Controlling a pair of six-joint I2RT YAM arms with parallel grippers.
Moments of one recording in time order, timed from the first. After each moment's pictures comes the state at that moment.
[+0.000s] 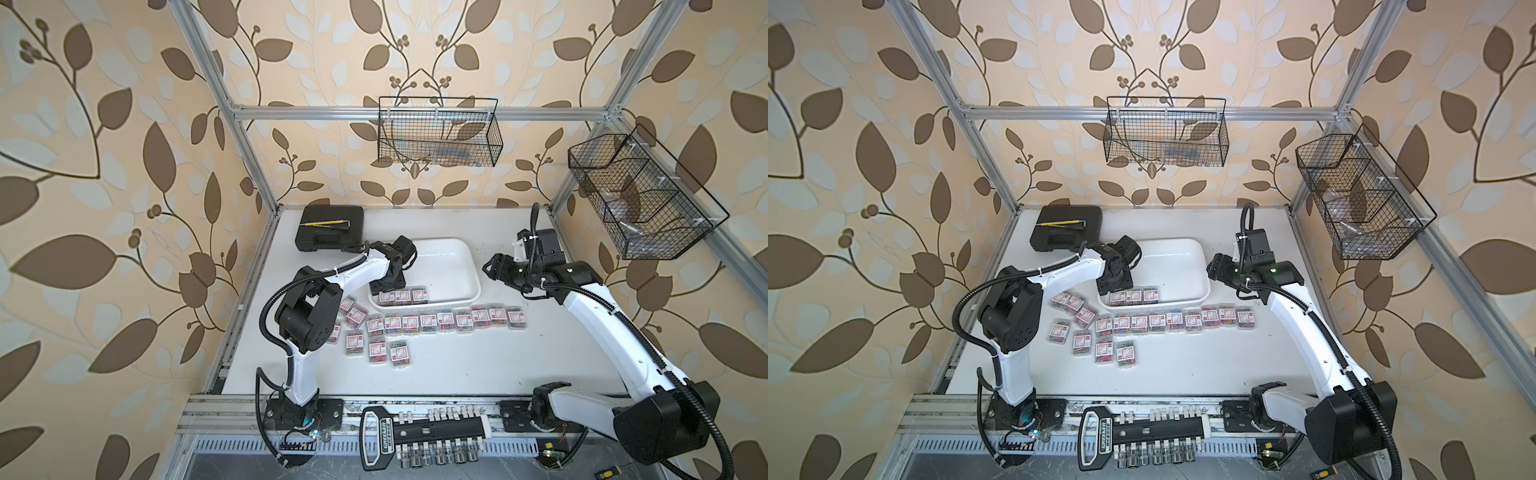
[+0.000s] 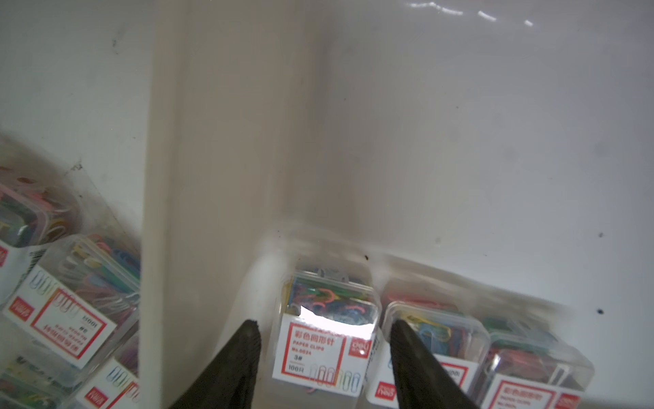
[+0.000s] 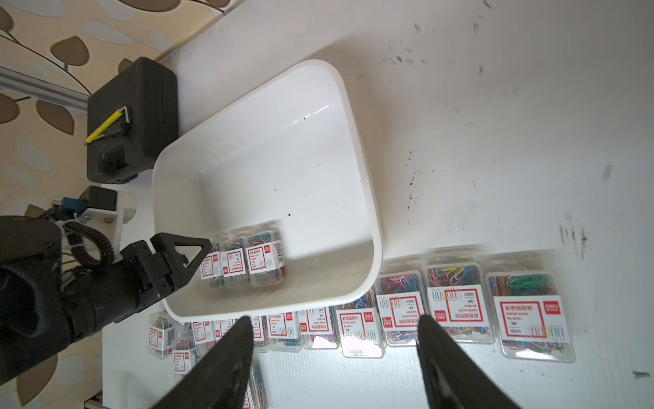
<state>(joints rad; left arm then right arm) -0.59 1.94 1.44 -0.87 -0.21 -0.89 0.19 1.20 1.11 -0.80 -0.12 0.58</state>
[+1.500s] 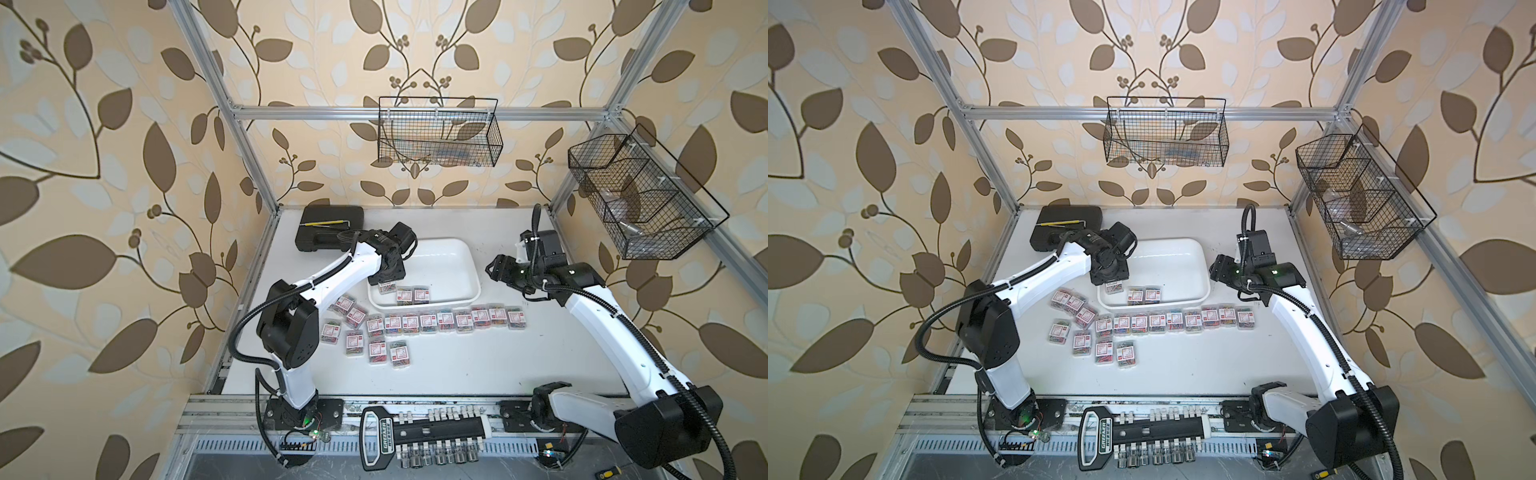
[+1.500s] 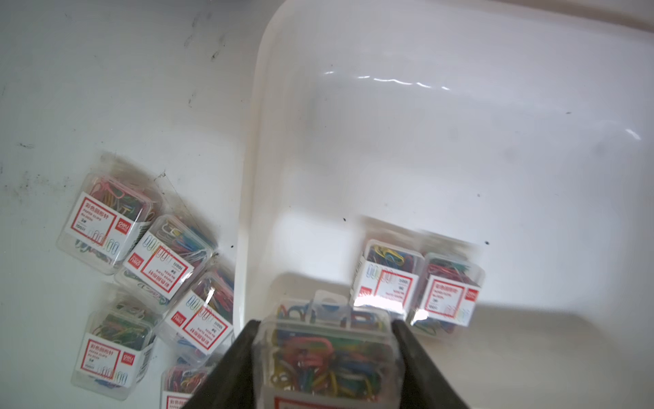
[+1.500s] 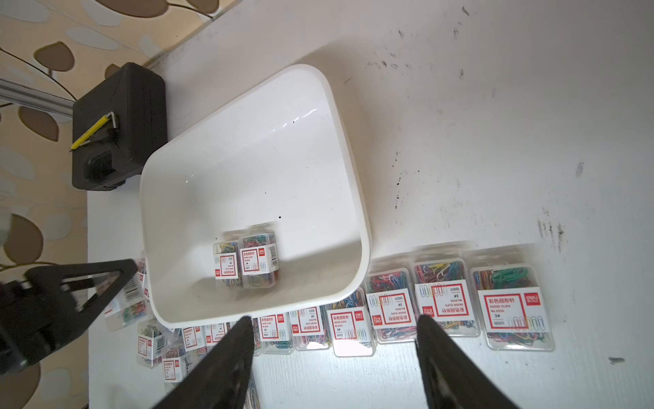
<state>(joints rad) -0.65 1.74 1.55 -1.04 -0.24 -0.87 0.20 1.19 1.10 -0.82 -0.09 0.58</state>
